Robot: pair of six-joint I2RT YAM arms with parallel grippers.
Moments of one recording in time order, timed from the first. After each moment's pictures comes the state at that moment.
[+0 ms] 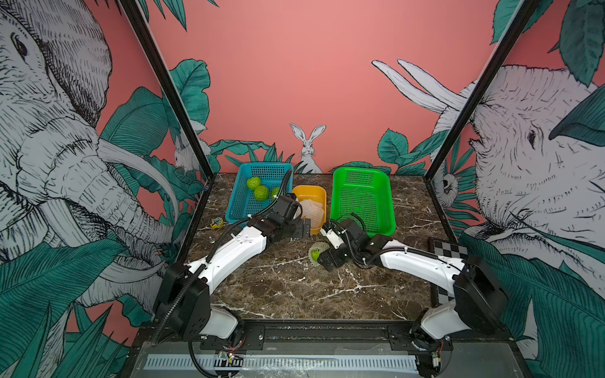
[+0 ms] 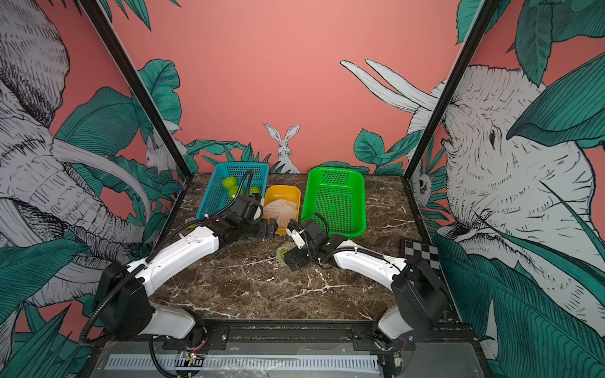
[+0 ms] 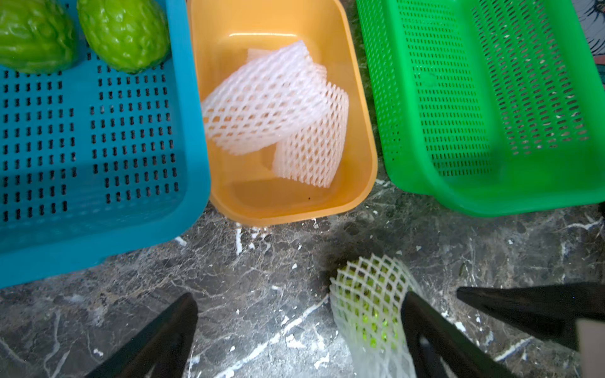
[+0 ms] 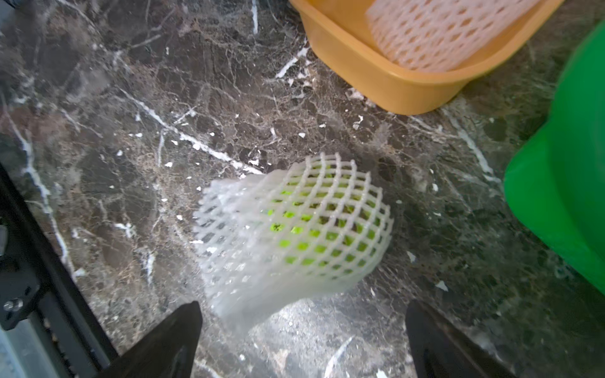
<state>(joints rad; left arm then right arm) -0.62 1.41 1.05 -0.51 -0.06 -0.40 0.82 1.54 0.97 -0.36 -0.13 0.14</state>
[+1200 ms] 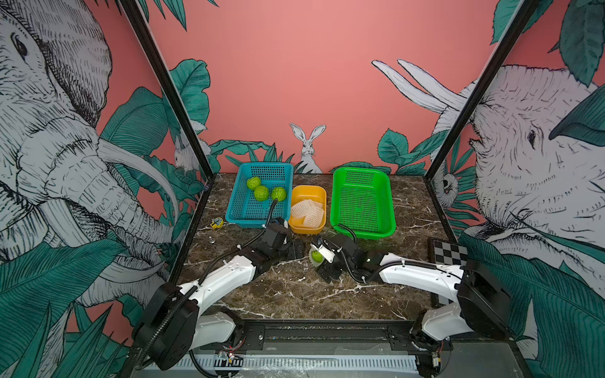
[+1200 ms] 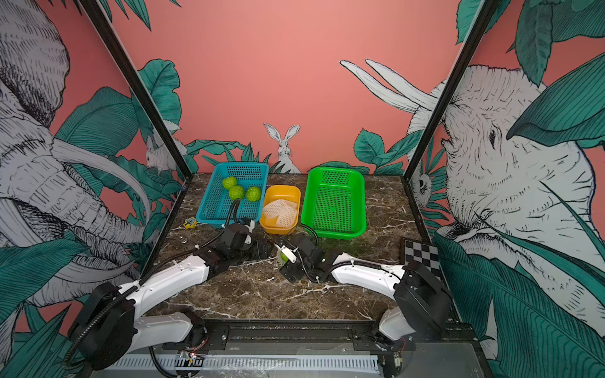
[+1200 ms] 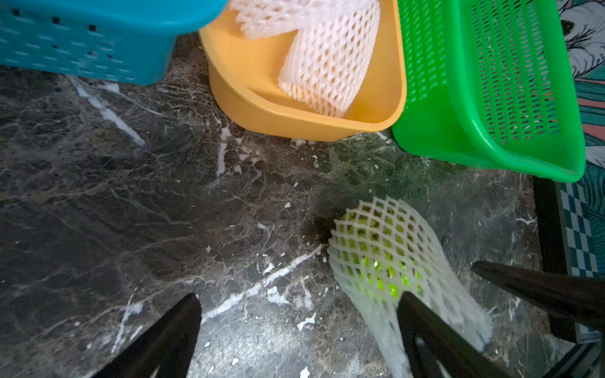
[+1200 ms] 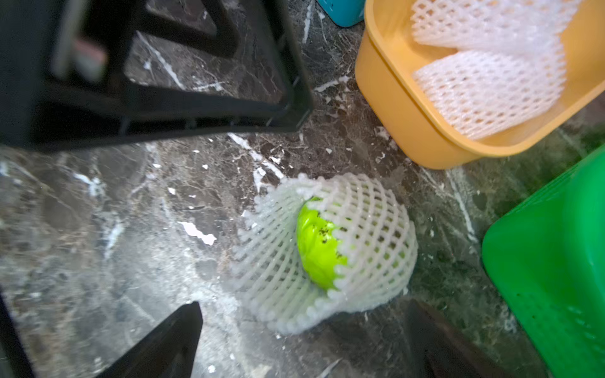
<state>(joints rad) -0.62 1.23 0.64 -0.19 0.04 -0.64 0.98 1.49 0.85 -0.20 0.10 -0.12</state>
